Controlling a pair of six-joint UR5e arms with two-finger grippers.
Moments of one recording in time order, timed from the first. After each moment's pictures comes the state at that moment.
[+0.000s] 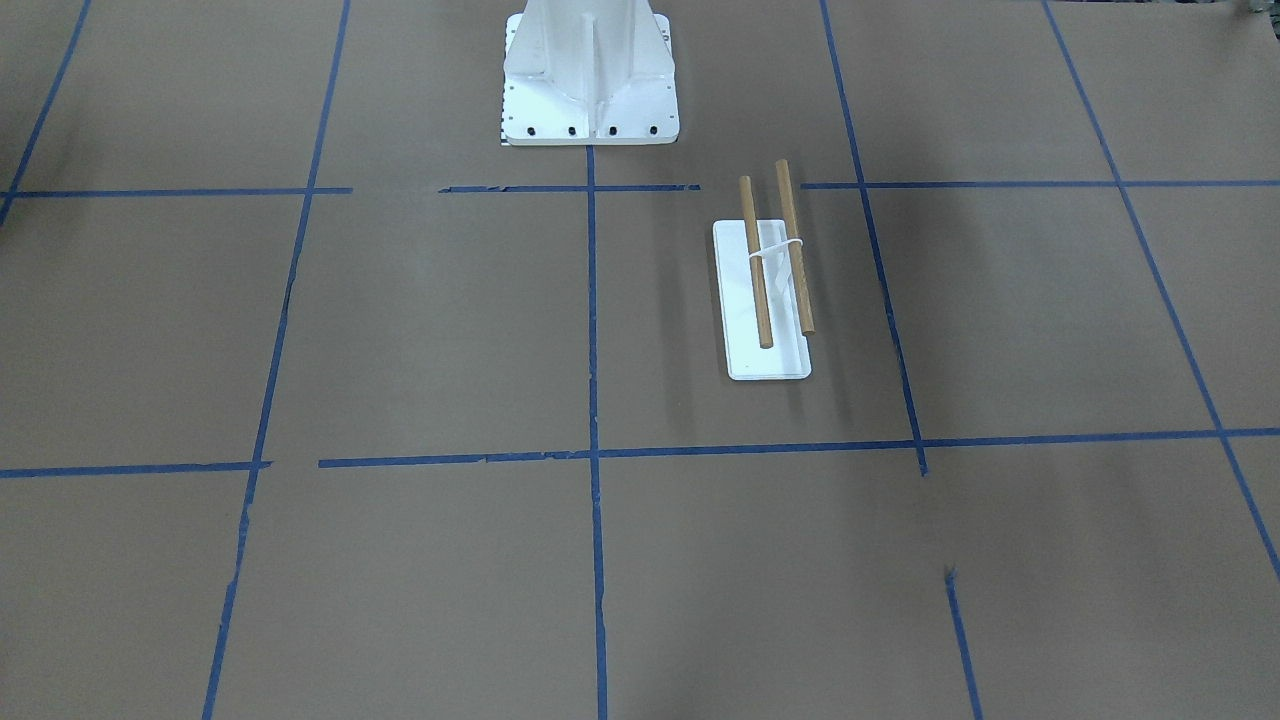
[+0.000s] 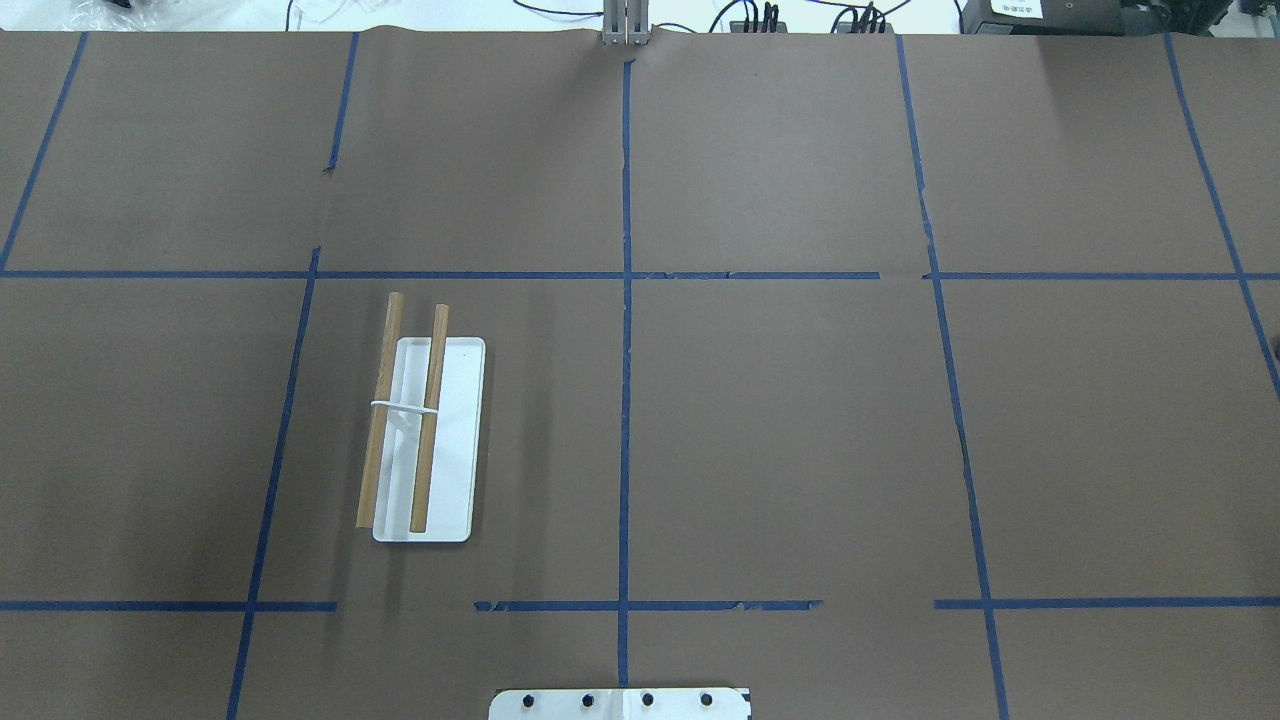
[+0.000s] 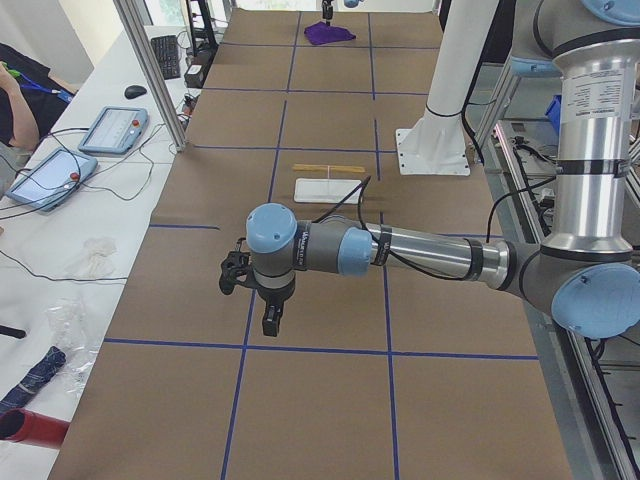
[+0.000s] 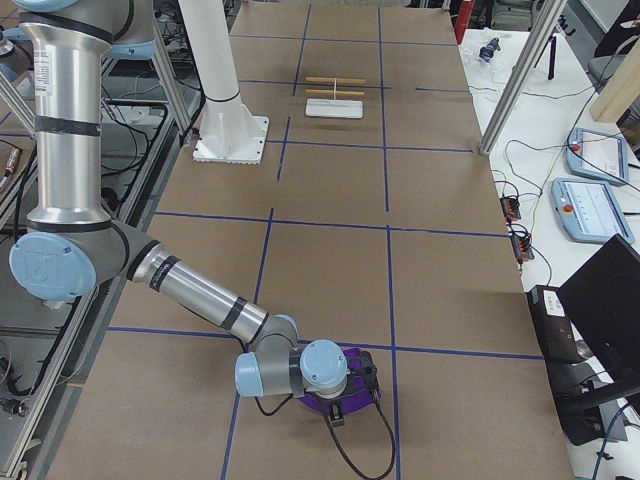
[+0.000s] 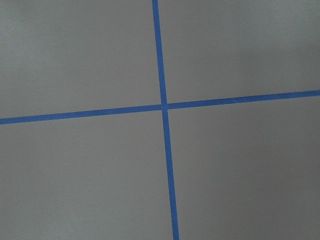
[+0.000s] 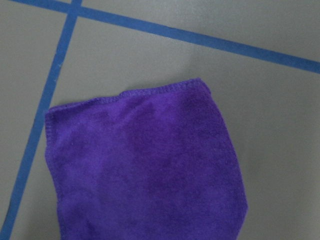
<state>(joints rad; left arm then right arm) -1.57 -1.53 -1.76 -1.54 -2.35 0.02 1.55 -1.64 1.10 -0.89 2.37 -0.14</state>
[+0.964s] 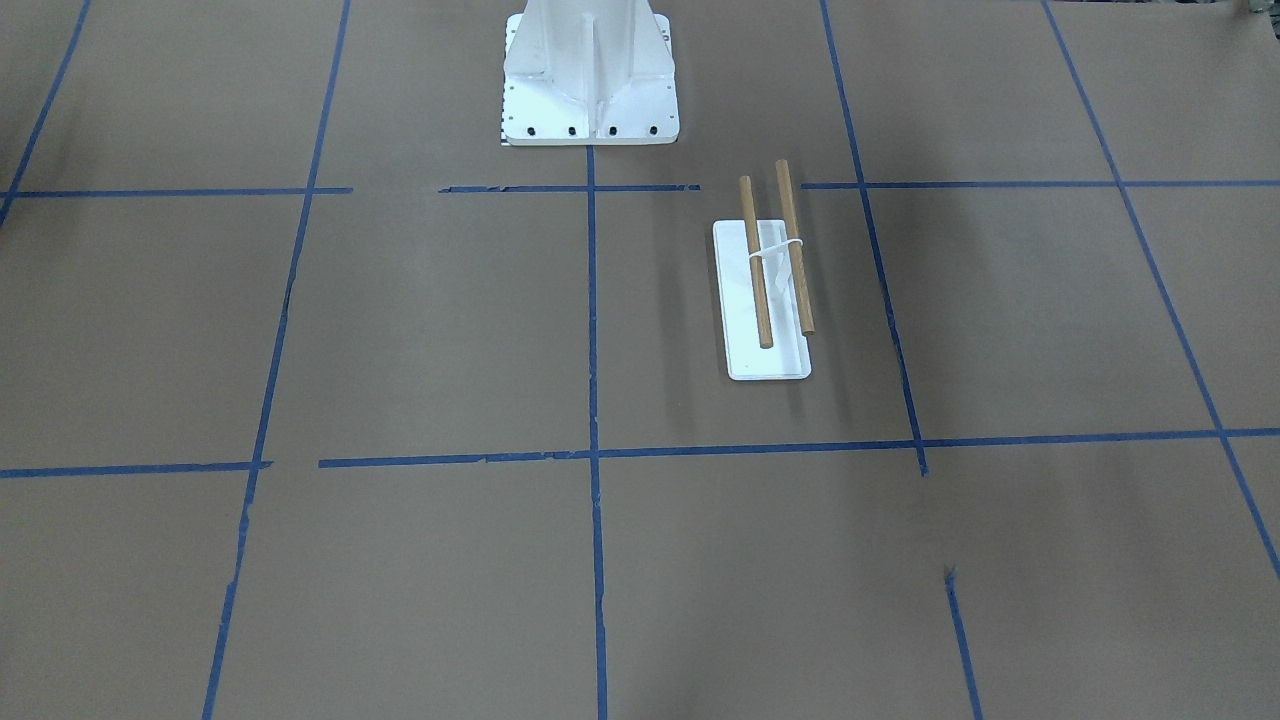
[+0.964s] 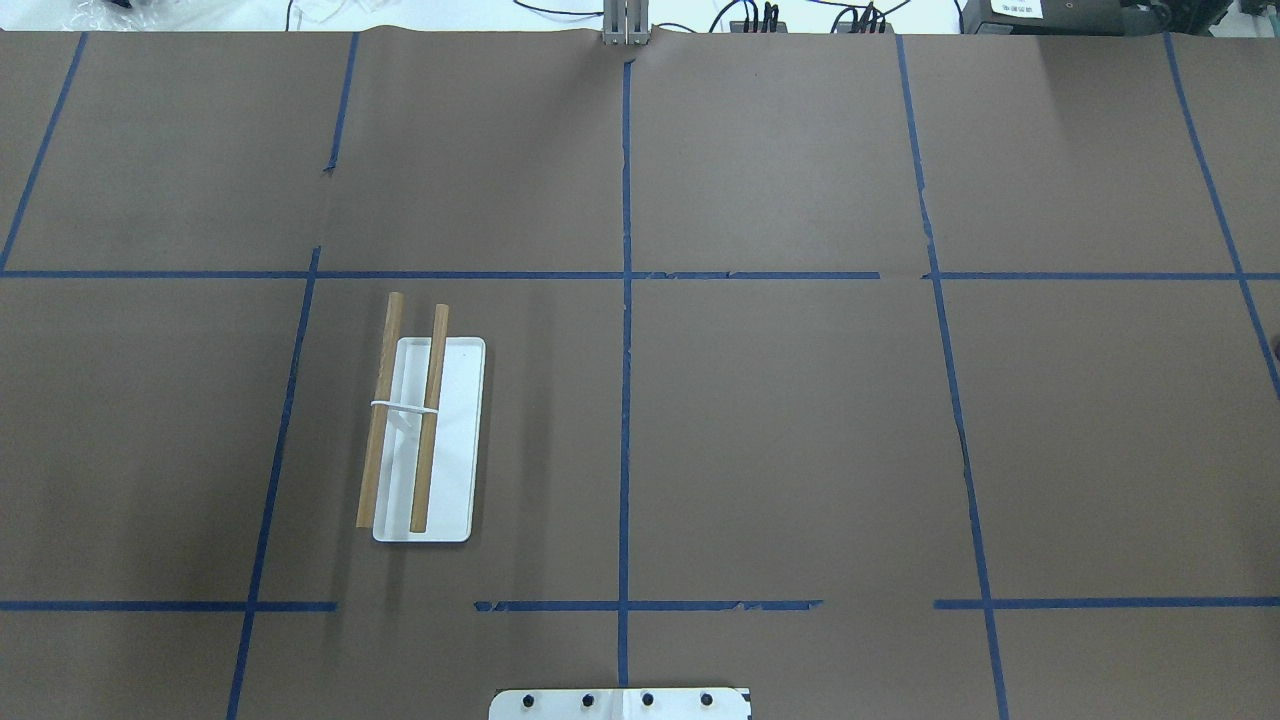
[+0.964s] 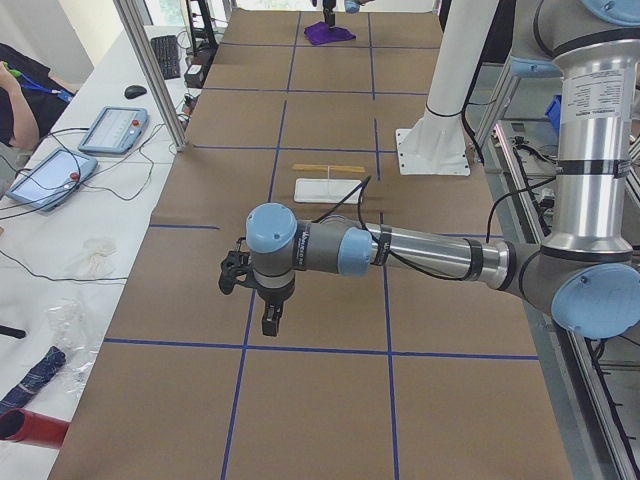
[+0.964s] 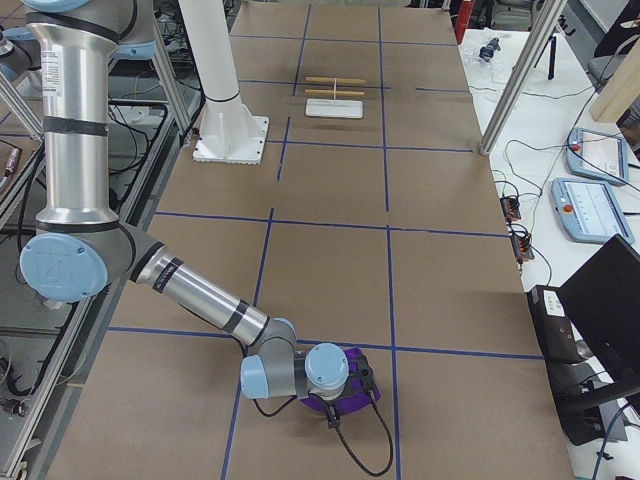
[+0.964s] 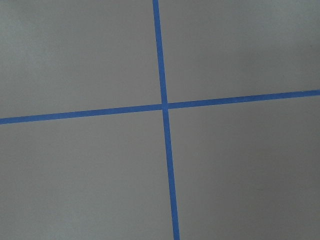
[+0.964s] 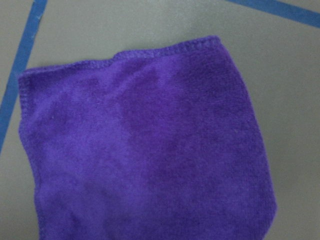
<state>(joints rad) -1.58 -1.53 -1.76 -1.54 -2.35 0.02 1.49 -1.62 1.05 -0.88 2.36 -0.14</state>
